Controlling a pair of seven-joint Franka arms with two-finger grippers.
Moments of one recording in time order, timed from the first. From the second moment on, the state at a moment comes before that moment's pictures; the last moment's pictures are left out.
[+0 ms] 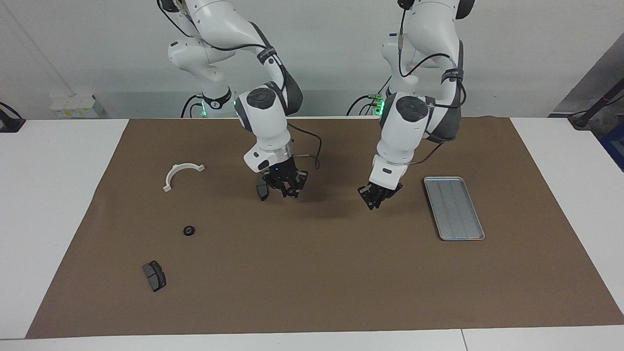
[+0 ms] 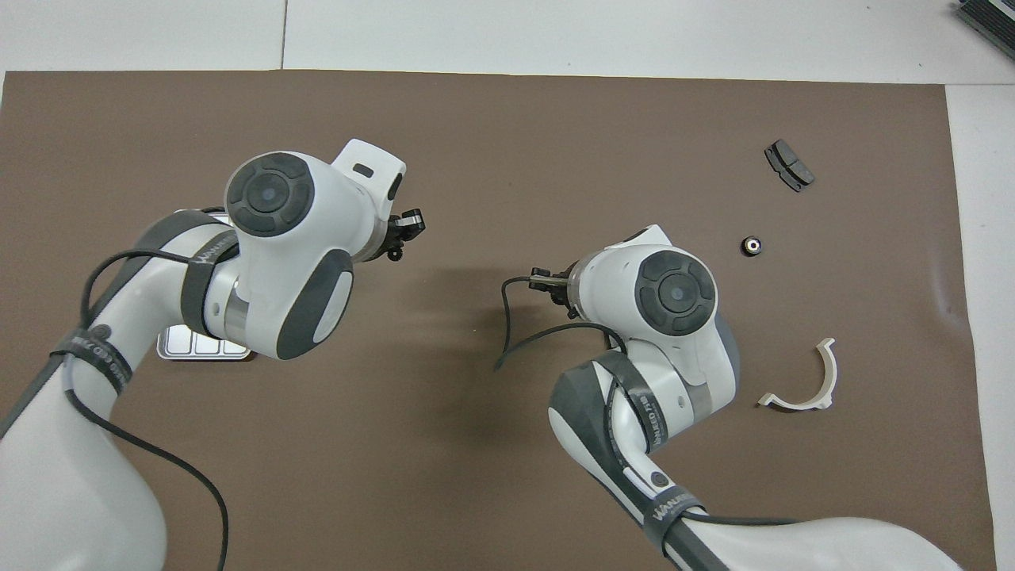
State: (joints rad) left arm -0.34 0.26 -0.06 -1.81 -0.02 2.21 -0.62; right arm 0.47 0.26 0.06 -2.00 0.06 2.50 0.71
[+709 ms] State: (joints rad) left arm -0.03 0.18 -0.05 -1.82 -0.06 2.04 -0.16; right arm 0.61 0.35 0.06 -1.99 0.06 2.56 0.87
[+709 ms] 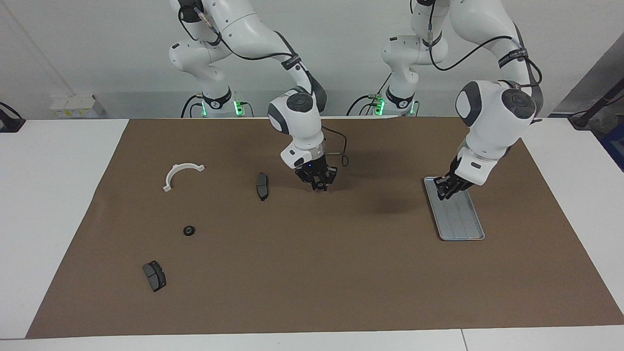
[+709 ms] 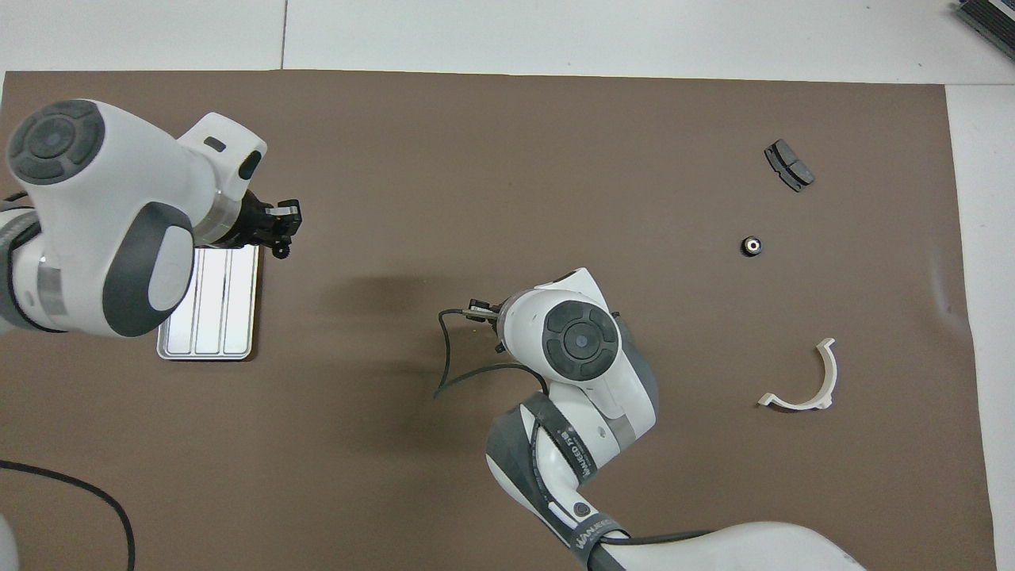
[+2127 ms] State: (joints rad) left arm 0.08 0.13 -0.06 -2.22 -0.06 2.33 -0.01; right arm 0.07 0.26 0.03 -1.97 0.02 2.40 0.13
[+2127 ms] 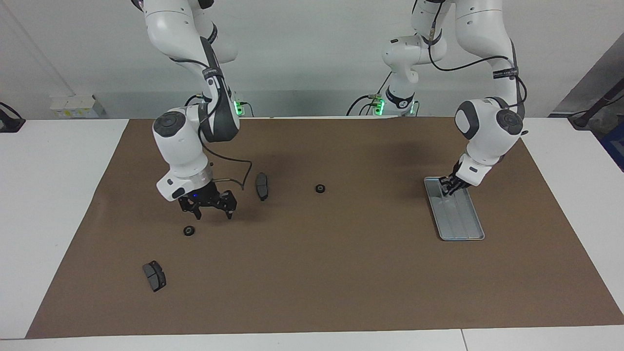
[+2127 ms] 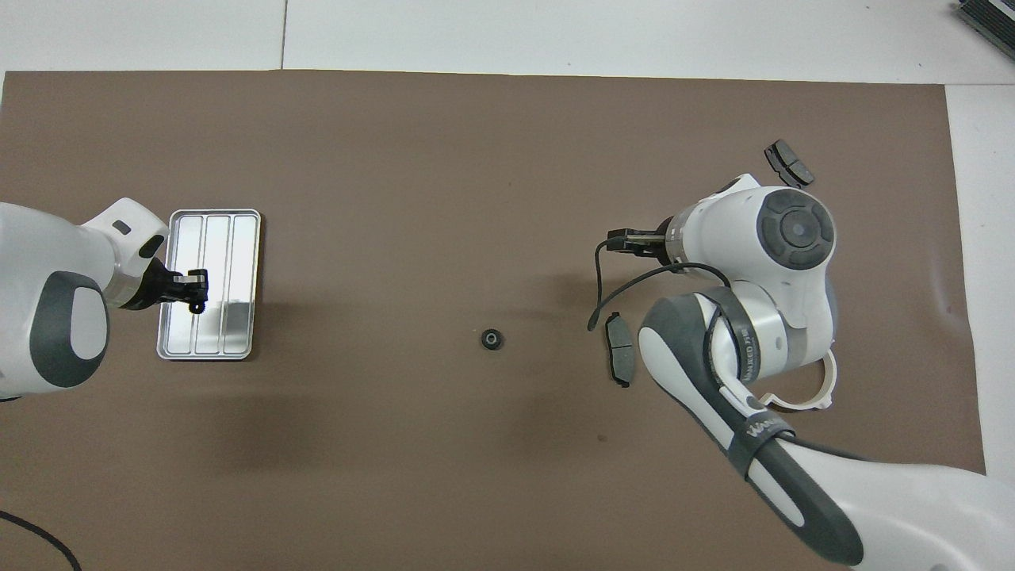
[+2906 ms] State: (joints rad) left arm 0.05 0.13 -0.07 -2.19 -0.06 2.35 -0.03; right arm -0.03 0.40 0.03 -1.91 -0.01 2.41 0.05
